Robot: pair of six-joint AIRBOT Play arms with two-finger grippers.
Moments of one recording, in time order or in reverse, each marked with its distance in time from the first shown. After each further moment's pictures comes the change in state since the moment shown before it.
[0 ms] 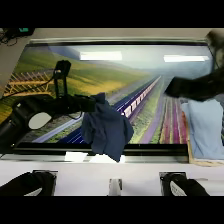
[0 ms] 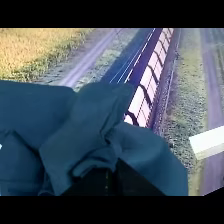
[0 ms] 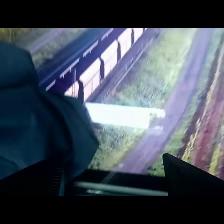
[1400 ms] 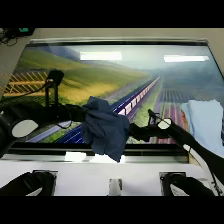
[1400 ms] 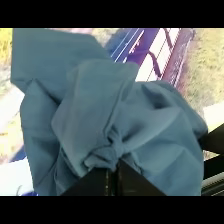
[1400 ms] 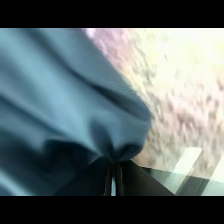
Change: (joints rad) left arm 0.011 0.113 -0.035 -0.012 -0.186 0.040; right arm 0.229 -0.164 -0.896 0.634 -0.743 -0.095
